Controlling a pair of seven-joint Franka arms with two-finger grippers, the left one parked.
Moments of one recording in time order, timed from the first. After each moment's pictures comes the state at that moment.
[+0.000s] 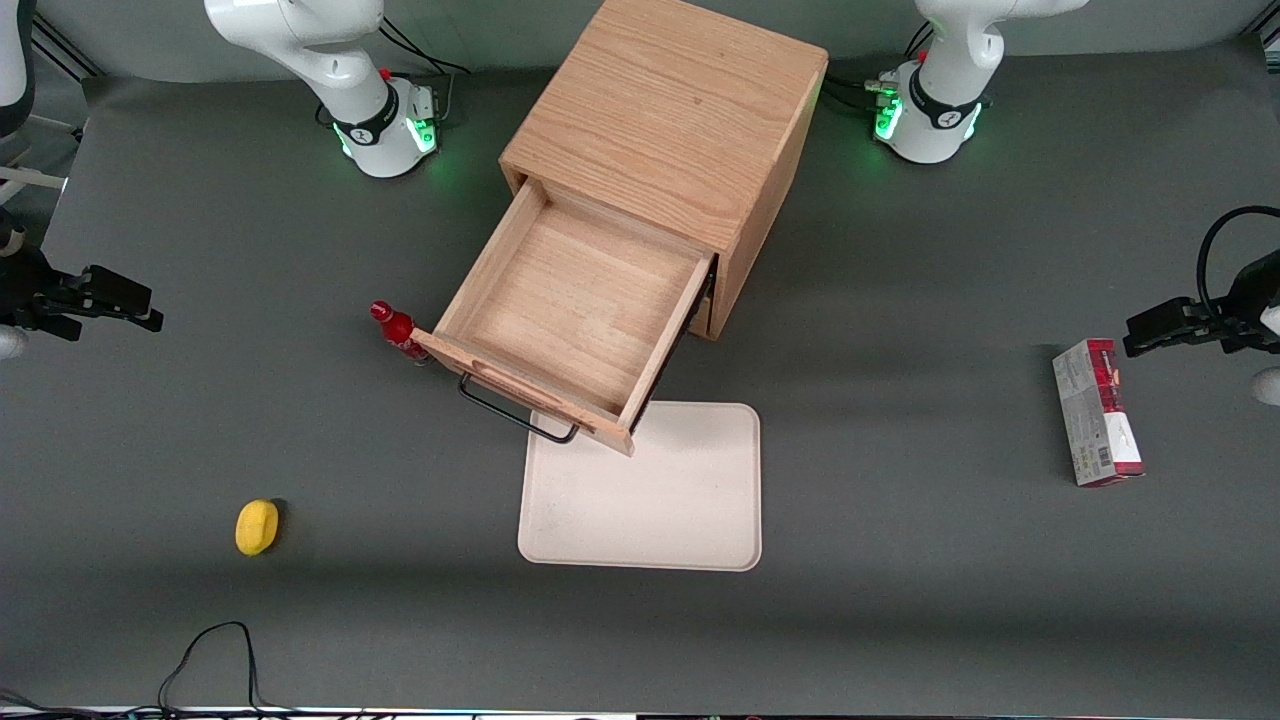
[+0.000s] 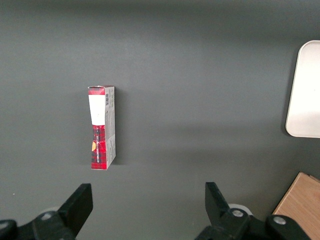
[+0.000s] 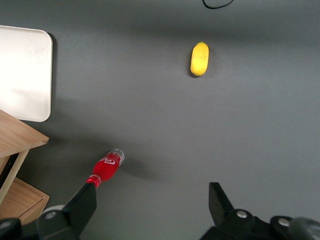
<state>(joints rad) 0.05 0.05 -0.14 -1.58 0.03 1.63 -0.14</state>
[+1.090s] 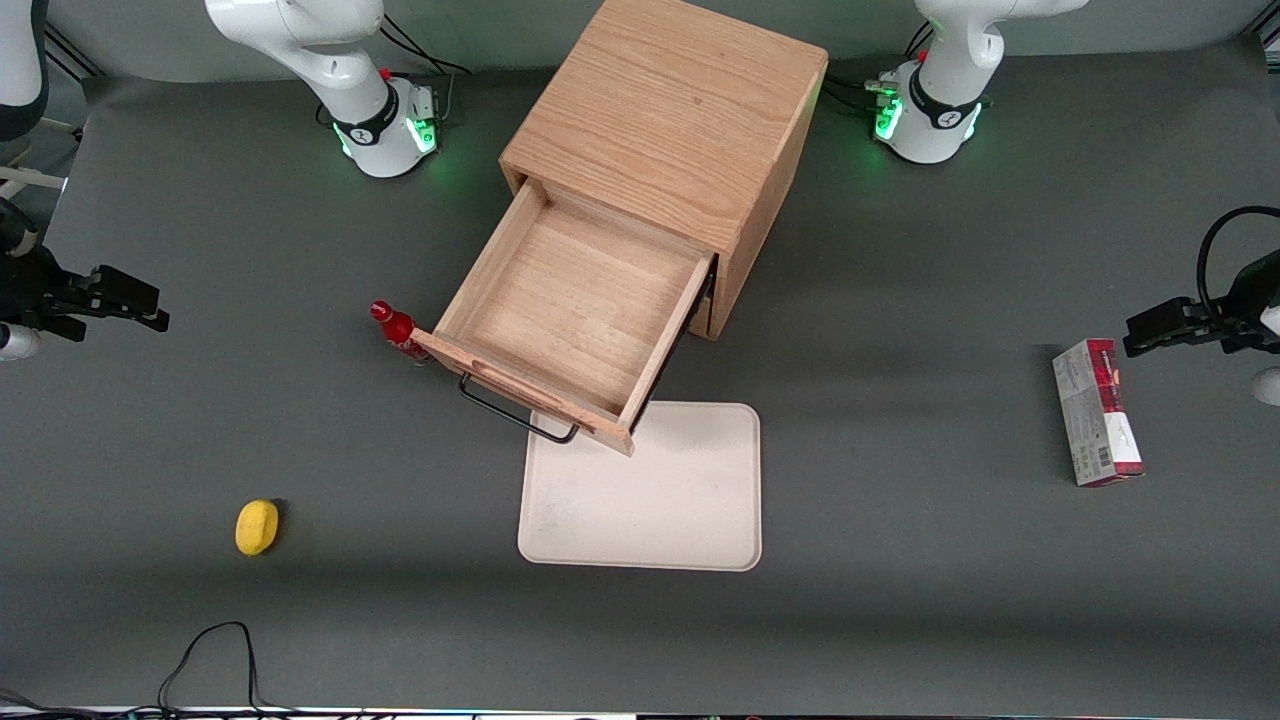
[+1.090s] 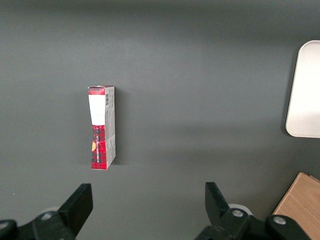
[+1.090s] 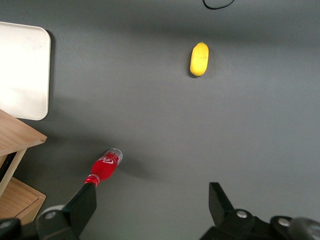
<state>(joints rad) 0.00 0.05 -0.07 -1.58 0.01 1.63 -0.14</state>
